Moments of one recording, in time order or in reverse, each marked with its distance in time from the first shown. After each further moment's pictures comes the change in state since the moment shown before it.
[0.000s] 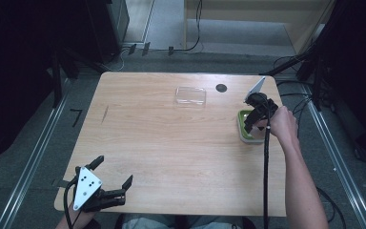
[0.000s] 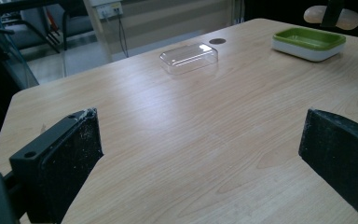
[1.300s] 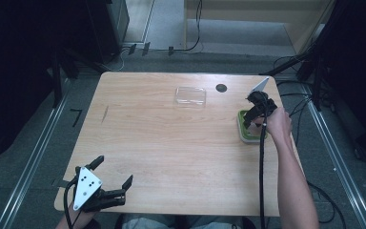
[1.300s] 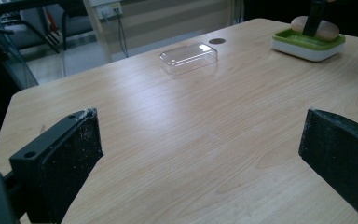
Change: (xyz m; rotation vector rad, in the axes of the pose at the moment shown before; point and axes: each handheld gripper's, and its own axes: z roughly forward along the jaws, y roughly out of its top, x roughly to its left) left arm 0.000 0.000 0.000 -0.002 -0.002 -0.001; right arm -0.023 0.015 0.028 -0.056 0.017 0.139
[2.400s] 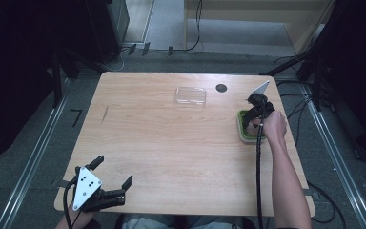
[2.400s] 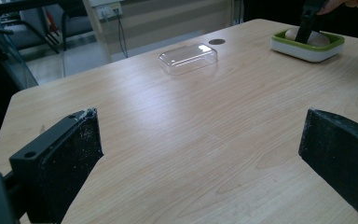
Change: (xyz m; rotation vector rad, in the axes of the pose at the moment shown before) left arm 0.000 0.000 0.000 -0.001 -0.001 -0.001; right arm -0.009 0.007 0.026 -0.011 0.002 0.103
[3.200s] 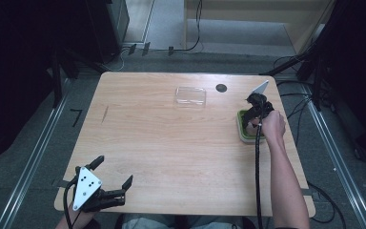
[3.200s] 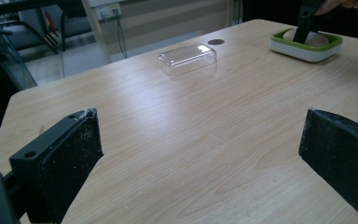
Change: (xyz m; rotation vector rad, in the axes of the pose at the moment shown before) left arm 0.000 0.000 0.000 -0.002 -0.003 0.001; right arm 0.003 0.002 0.001 0.002 -0.015 0.015
